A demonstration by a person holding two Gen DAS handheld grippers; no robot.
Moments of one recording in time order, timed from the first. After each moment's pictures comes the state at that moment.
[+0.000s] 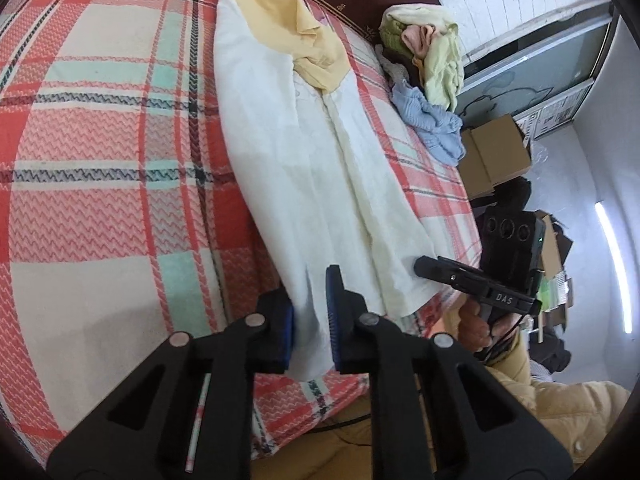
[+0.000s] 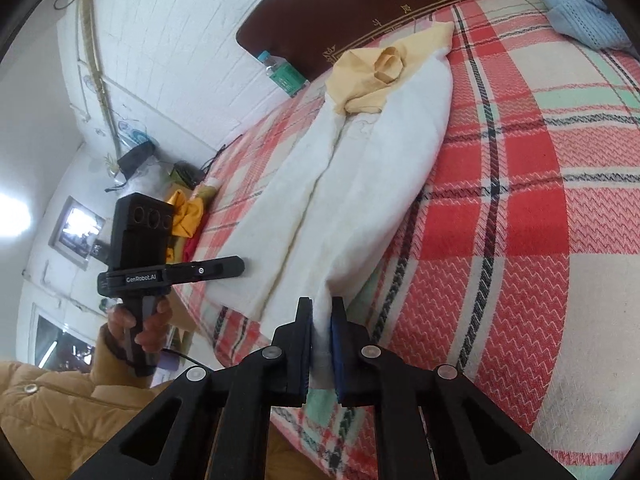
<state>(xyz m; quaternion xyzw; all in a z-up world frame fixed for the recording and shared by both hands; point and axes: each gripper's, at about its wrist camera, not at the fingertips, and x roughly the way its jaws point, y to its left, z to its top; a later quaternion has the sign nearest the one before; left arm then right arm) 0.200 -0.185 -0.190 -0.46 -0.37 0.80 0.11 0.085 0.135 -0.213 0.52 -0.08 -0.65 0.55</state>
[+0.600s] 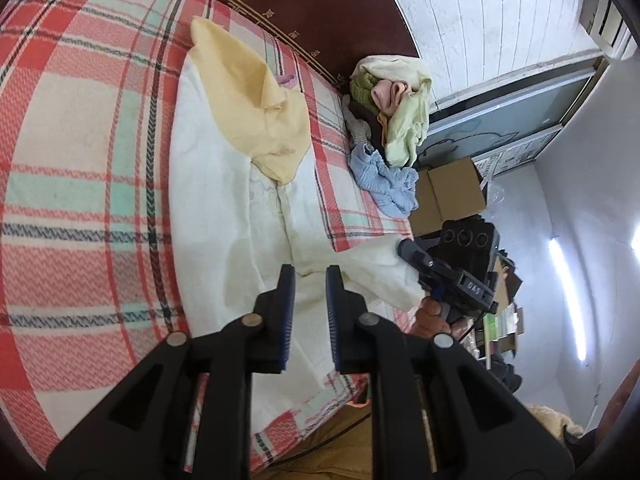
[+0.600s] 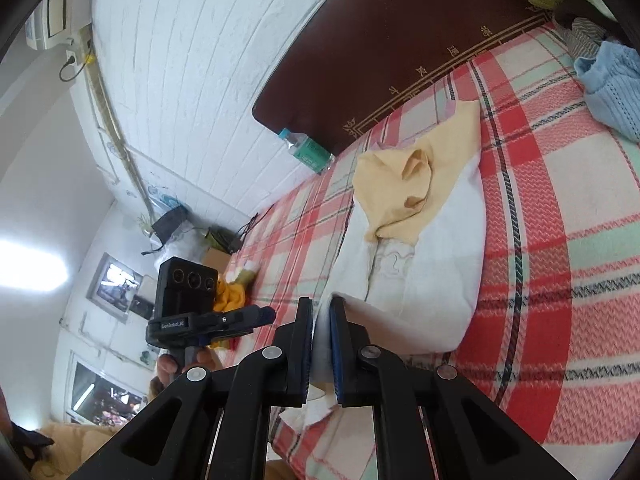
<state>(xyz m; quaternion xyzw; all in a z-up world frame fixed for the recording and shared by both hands) 0.152 -0.226 -0.149 -0.41 -0.41 0.80 0.14 0.007 0.106 -0.163 0.48 -0.18 -0.64 0.57</state>
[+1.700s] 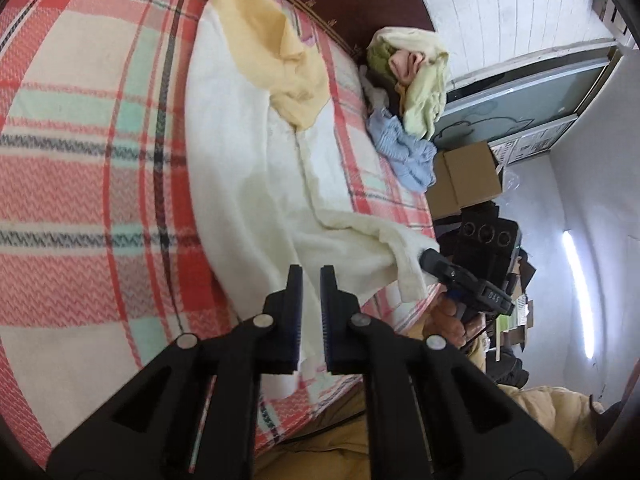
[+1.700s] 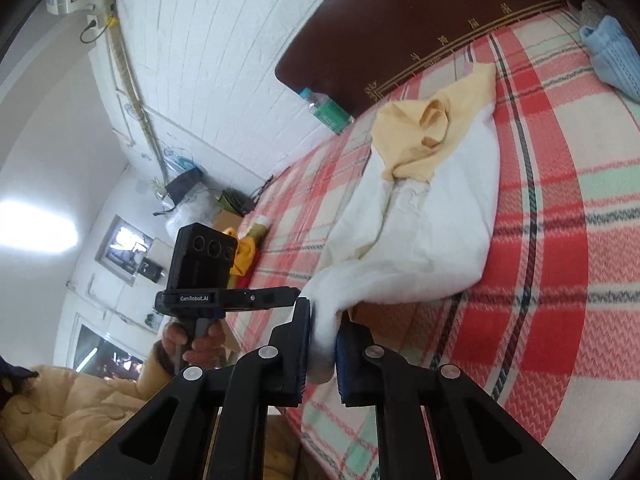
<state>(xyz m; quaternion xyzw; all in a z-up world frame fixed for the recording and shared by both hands) 0.167 -0.204 -0.170 -0.43 -0.42 0.78 0.14 0.041 0.128 -0.174 0.48 -0.15 -0.62 0.61</state>
